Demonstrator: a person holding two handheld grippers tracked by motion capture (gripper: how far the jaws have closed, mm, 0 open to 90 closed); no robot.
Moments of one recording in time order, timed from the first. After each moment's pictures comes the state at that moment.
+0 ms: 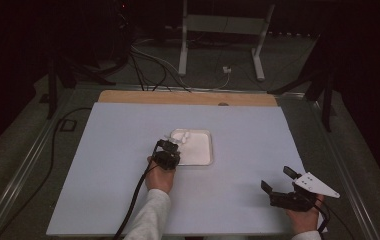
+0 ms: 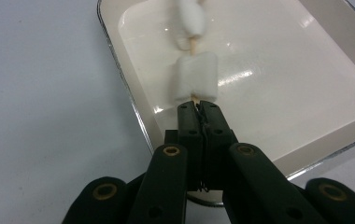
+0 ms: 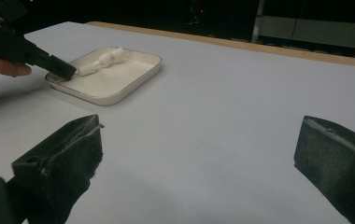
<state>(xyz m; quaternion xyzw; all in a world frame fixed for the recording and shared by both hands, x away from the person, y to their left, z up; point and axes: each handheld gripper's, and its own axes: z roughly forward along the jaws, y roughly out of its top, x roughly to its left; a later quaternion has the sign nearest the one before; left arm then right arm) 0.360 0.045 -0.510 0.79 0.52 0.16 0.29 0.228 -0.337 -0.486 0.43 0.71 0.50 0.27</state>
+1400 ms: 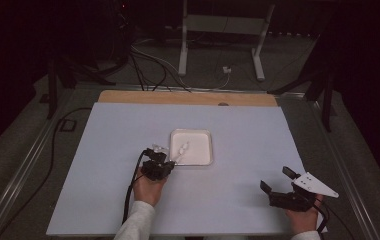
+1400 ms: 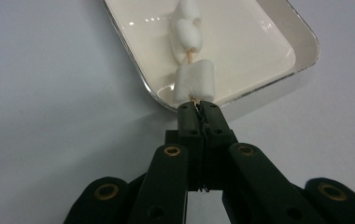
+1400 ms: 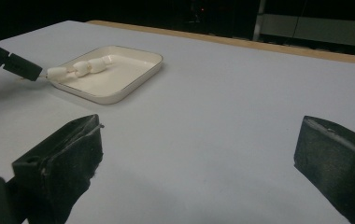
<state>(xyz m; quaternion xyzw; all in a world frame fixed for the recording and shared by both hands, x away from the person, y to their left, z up) 0.321 0.081 -0.500 0.78 0.51 0.09 0.34 0.229 -0.335 -0.487 0.43 0.71 0.49 0.27</state>
